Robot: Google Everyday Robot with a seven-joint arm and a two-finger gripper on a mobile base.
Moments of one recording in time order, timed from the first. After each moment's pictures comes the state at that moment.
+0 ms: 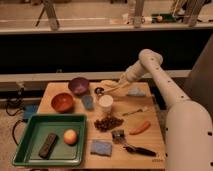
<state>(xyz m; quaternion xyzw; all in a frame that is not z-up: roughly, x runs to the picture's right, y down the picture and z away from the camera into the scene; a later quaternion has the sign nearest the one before) 0.112 -0.025 0.897 -0.25 -0.29 -0.01 0.93</state>
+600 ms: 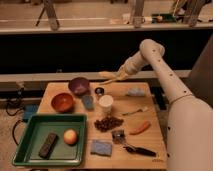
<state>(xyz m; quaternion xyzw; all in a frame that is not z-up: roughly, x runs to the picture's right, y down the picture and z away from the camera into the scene) 0.096 -0.082 0.848 -0.21 -0.30 -0.02 0.93</state>
